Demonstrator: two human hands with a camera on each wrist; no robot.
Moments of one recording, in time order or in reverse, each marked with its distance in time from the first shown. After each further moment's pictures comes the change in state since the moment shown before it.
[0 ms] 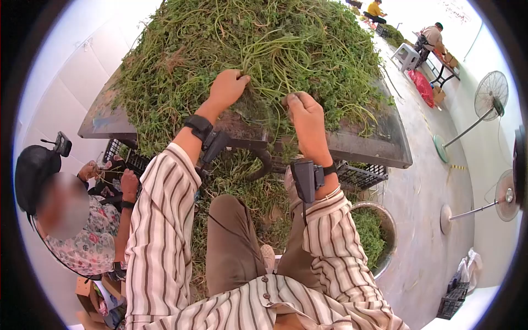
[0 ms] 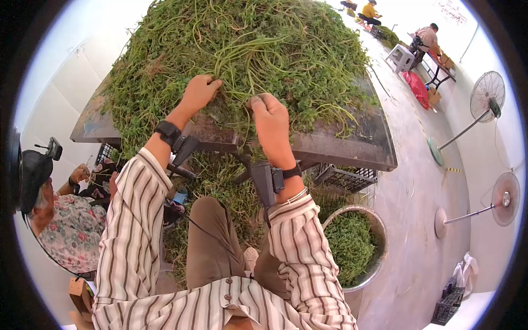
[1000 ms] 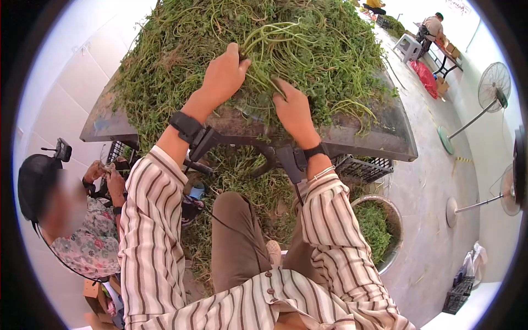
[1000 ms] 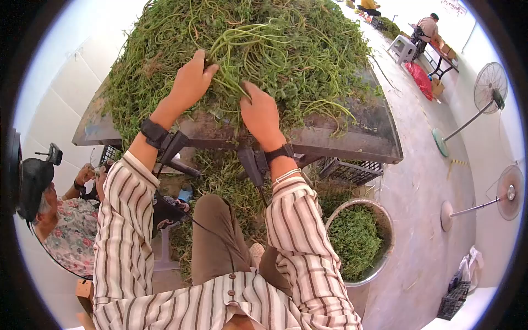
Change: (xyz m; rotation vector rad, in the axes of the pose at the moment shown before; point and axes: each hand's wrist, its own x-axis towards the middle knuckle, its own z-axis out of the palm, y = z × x) left_hand -0.020 0.039 -0.030 0.187 0.237 0.320; right_hand 0.026 0.034 0.009 -0.467 0.018 -0.299
